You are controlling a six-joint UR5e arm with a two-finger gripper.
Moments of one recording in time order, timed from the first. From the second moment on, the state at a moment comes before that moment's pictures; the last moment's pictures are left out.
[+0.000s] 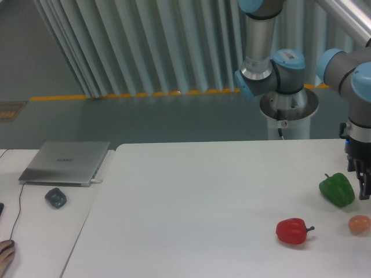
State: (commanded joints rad) arm 2.55 -1.88 -1.45 -1.32 1.56 1.87
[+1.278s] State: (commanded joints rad) arm 2.58 -1.85 -1.54 -1.19 1.56 1.85
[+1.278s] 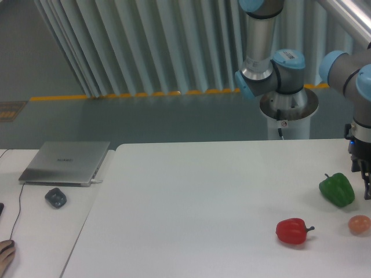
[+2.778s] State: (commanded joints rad) arm 2.75 -1.82 -1.58 -1.24 1.65 2.02
